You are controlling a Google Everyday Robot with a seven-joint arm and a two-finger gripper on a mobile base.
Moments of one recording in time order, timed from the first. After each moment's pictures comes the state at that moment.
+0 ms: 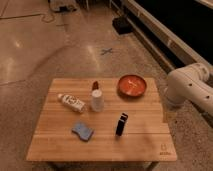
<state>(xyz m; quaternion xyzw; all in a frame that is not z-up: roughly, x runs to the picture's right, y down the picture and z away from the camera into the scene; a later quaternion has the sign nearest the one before) 0.282 0.102 0.686 -0.28 0.02 0.02 0.96</state>
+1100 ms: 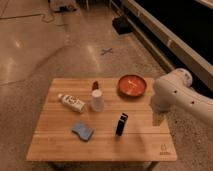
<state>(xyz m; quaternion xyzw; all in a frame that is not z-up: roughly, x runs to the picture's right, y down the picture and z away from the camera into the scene) 0.217 0.126 0.708 -0.27 0.01 -0.02 0.96</state>
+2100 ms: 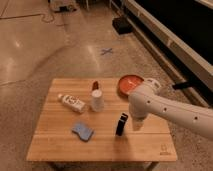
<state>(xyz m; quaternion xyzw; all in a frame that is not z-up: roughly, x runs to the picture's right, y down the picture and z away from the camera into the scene) 0.142 0.153 0.741 -0.27 -0.02 -0.05 0.96</state>
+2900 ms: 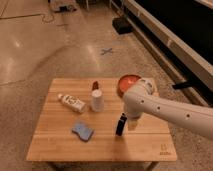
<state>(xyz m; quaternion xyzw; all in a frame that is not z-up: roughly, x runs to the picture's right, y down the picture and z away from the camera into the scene) 0.115 0.150 0.749 -0.27 -0.03 -0.06 0.96</state>
